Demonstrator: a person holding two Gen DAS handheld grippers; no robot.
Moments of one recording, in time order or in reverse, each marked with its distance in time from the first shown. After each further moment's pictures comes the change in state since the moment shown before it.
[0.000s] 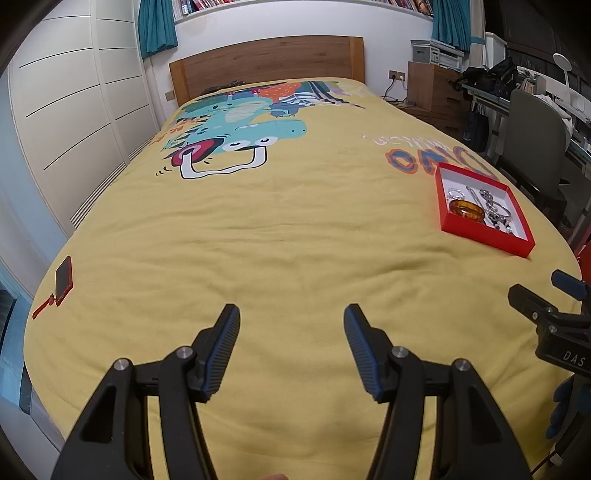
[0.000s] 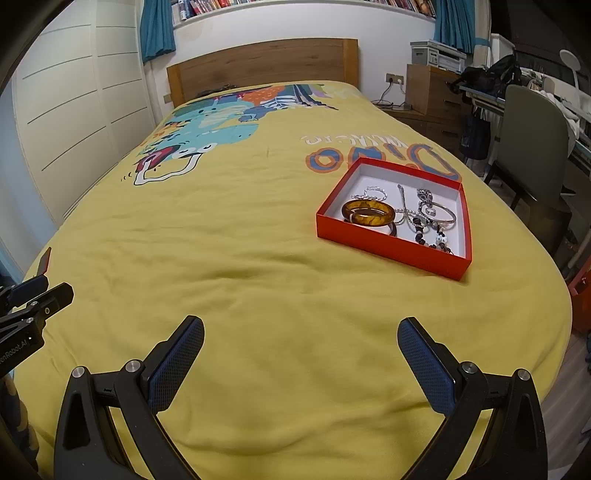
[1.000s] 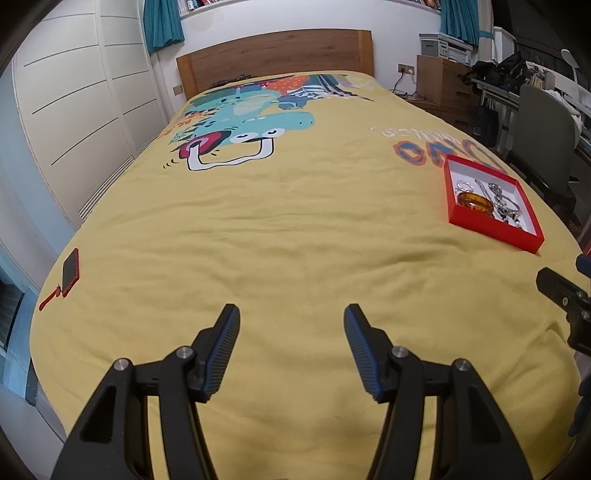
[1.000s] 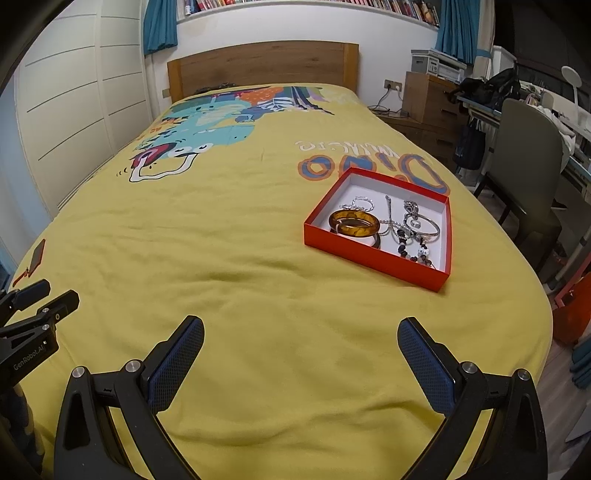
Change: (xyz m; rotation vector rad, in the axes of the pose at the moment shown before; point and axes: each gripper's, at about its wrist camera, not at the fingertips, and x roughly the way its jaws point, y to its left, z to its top) left arm 0.003 -0.010 -0.007 -0.004 0.023 0.048; right arm -0.017 -0.001 0.009 -0.038 -0.001 -0.042
